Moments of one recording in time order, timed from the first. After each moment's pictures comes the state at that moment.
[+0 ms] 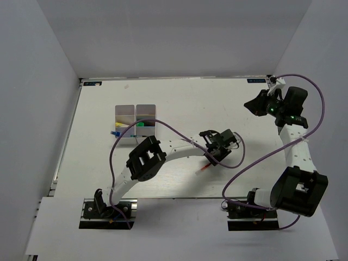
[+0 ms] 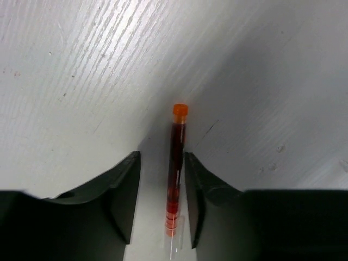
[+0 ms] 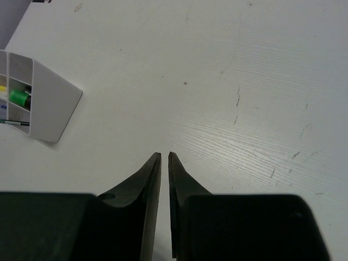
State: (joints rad) left arm -1.15 2.30 1.89 -0.69 -0.11 -0.16; right arm -0.23 1.29 1.05 -0.23 -0.78 0.03
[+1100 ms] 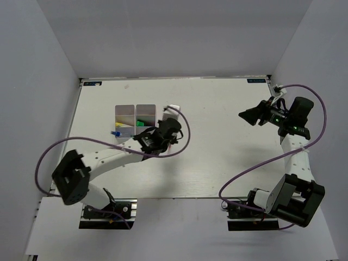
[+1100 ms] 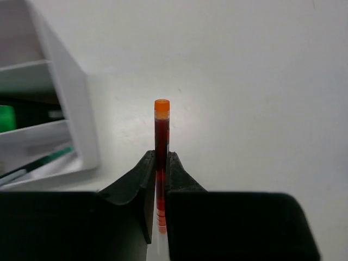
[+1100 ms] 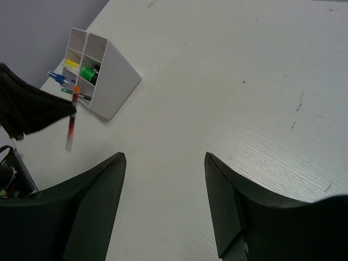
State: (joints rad) left arm -0.96 1.53 1.06 -0.24 -0.49 -0.41; right arm -0.33 1.20 0.92 -0.14 -1.12 0.05
